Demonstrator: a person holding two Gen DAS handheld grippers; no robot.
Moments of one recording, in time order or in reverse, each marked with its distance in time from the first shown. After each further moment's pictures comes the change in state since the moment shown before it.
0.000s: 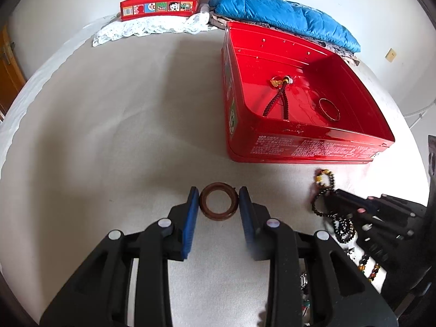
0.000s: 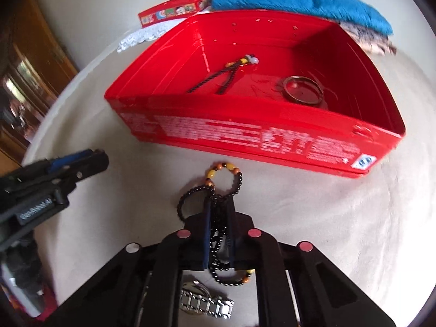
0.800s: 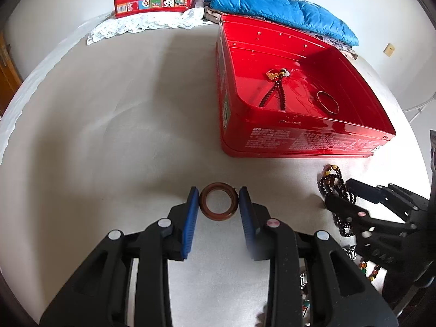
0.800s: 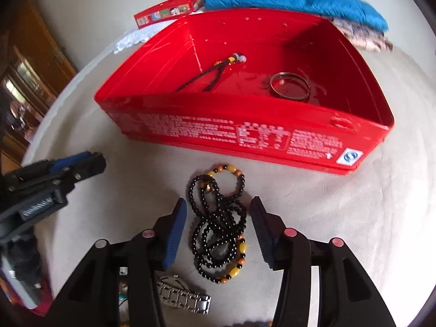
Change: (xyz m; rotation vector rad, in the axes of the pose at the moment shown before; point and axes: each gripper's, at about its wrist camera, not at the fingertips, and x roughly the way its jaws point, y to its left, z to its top) left arm 0.005 -0.003 -0.001 0.019 0.019 -0.008; right arm 0.006 0.002 -0.007 -0.071 -0.006 -0.057
